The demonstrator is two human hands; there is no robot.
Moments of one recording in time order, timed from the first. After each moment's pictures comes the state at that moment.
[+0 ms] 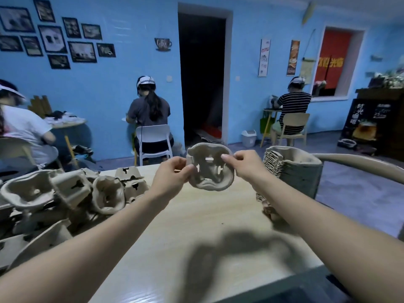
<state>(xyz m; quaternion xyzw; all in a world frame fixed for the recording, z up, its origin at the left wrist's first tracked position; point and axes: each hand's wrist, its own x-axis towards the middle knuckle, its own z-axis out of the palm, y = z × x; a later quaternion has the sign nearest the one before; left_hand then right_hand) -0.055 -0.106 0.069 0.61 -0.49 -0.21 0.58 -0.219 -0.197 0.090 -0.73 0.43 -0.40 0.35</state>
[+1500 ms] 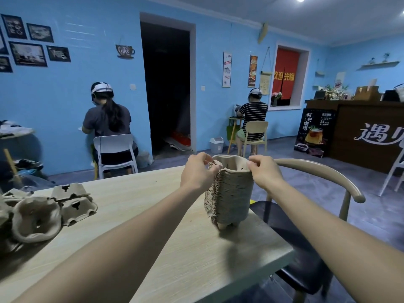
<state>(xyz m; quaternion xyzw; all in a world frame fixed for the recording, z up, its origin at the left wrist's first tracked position) -0.213 -0.200 0.098 0.65 -0.59 -0.09 0.47 -0.374 -0.236 0.105 -0.68 0.57 -0.41 0.21</state>
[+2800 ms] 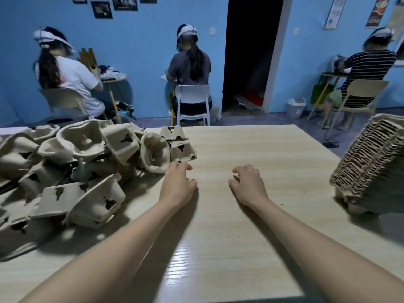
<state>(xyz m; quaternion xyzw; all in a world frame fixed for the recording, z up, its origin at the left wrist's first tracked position) 0.054 -0.084 -0.054 0.82 -0.45 -0.02 0.36 -0.101 -0.189 -0.049 -0.86 0.45 -0.19 0.18</state>
